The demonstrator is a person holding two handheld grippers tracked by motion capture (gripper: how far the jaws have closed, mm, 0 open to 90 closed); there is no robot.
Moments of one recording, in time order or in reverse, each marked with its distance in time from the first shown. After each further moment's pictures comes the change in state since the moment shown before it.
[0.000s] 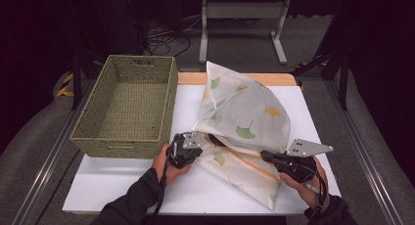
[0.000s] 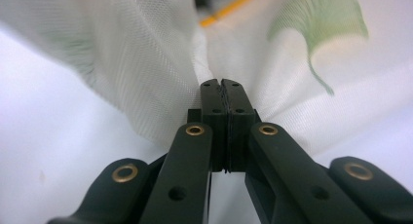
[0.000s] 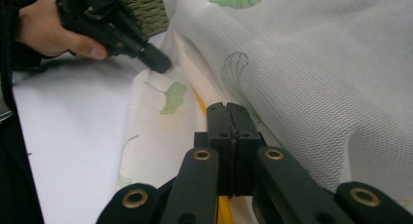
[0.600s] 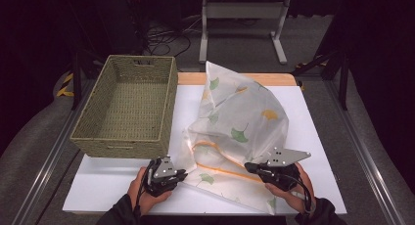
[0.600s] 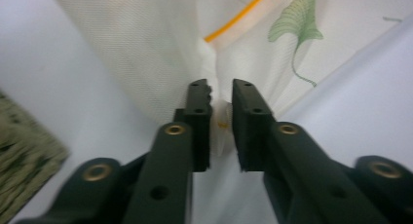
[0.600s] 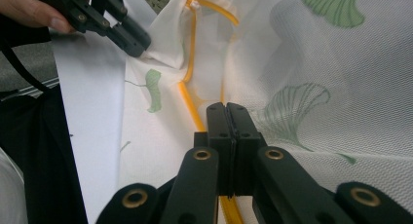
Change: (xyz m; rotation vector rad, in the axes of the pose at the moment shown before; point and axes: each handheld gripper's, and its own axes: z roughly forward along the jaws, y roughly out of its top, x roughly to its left) left arm -0.017 -0.054 -0.056 -0.087 -0.041 -0.062; right arm 0.031 0.000 0.029 0.059 0.116 -0.068
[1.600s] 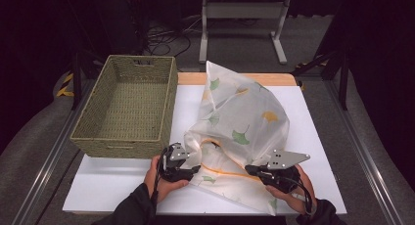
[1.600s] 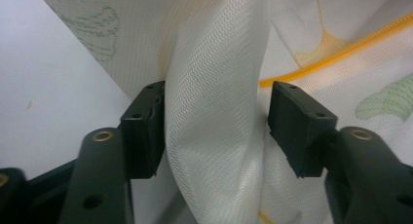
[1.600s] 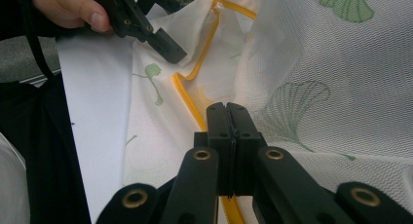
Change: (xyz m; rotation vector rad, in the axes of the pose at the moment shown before) left arm 0.013 0.031 0.044 0.012 0.028 -0.107; right arm 0.001 -0.005 -0.002 0.013 0.008 -0.024
